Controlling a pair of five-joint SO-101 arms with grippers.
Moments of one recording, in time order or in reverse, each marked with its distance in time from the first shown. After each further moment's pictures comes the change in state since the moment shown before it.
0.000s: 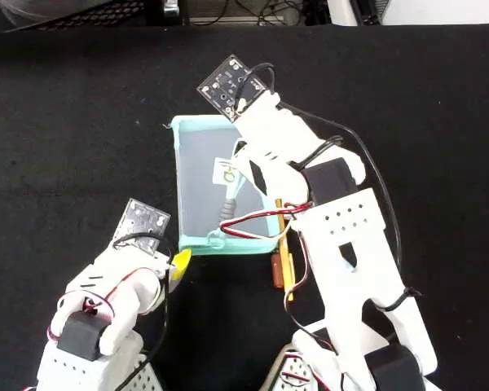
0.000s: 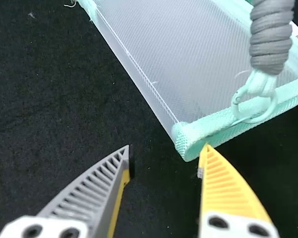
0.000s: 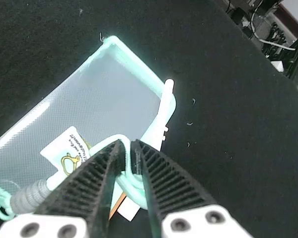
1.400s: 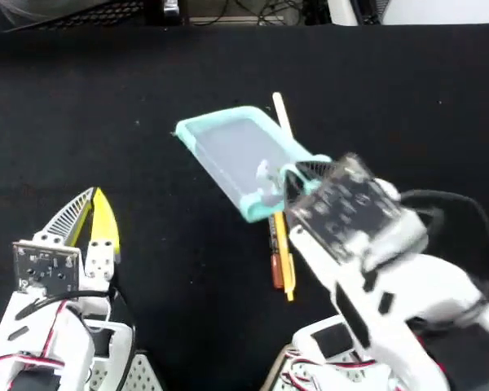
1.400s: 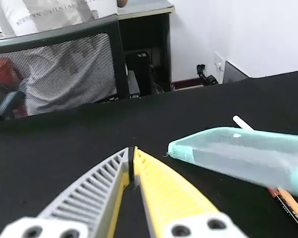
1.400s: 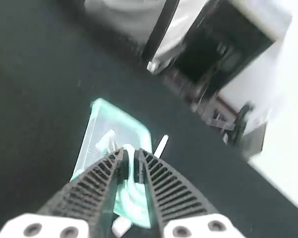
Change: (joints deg) left arm -13.3 -0.3 -29.7 -1.8 -0.4; right arm 0.2 -25.8 -23.7 27.1 0.0
